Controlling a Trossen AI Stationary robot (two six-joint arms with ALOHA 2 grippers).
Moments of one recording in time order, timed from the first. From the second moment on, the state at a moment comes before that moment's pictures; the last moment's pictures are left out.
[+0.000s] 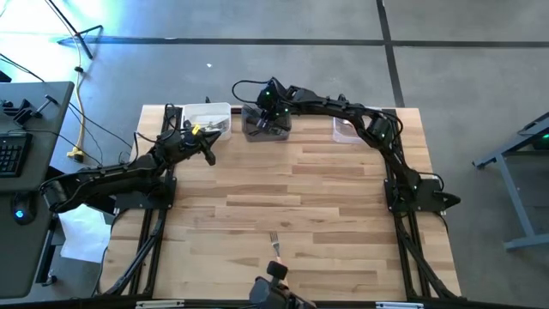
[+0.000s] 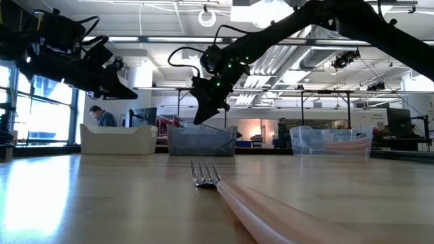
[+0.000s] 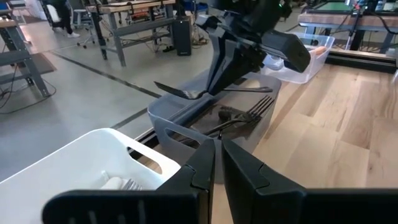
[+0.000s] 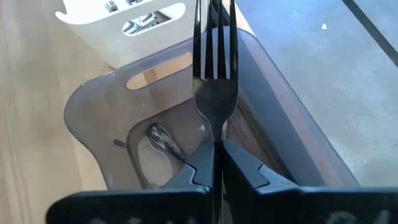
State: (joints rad) left arm 0.65 0.76 0.09 0.48 -0.04 0.04; right arm -0.52 2.32 2.02 -0.55 -0.08 -0.11
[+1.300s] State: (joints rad) left arm 0.65 0.76 0.09 0.48 -0.04 0.03; right arm -0.54 2.33 2.17 -0.82 -0.06 -0.15
